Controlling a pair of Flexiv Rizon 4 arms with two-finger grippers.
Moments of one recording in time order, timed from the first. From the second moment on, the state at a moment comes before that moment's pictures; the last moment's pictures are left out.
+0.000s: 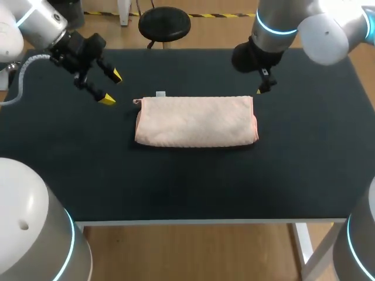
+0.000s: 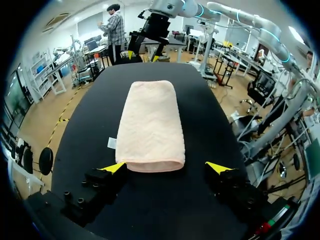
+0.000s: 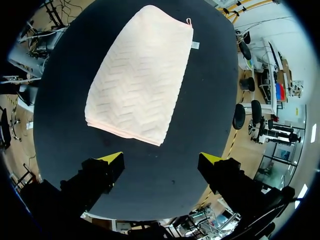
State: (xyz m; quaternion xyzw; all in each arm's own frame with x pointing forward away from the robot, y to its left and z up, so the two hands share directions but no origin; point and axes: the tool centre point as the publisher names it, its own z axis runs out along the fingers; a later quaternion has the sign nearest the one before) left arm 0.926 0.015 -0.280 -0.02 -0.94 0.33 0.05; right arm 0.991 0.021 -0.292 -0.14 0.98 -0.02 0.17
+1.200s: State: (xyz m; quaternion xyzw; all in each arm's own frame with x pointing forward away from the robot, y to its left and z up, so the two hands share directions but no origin) left arm 0.936 0.005 -0.280 -0.04 -0.94 0.33 0.05; right arm 1.027 -0.035 -0.243 0.05 0.98 0.11 0.15
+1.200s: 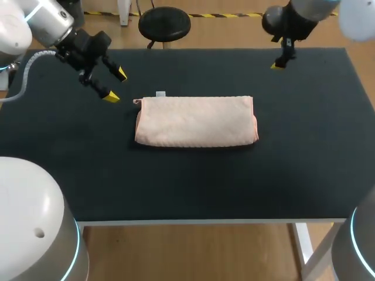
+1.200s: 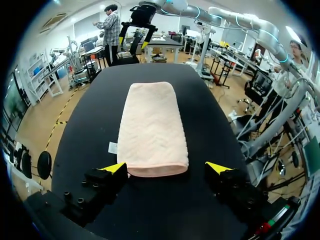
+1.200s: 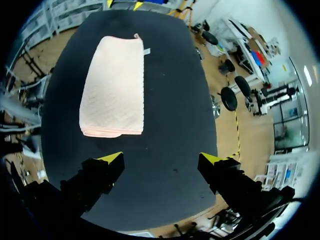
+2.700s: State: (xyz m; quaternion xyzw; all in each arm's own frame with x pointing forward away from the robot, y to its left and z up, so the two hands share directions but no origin) left arm 0.936 0.005 -0.280 -0.04 -0.94 0.33 0.05; right arm 0.938 -0.019 -0.321 0.57 0.71 0.38 -0.14
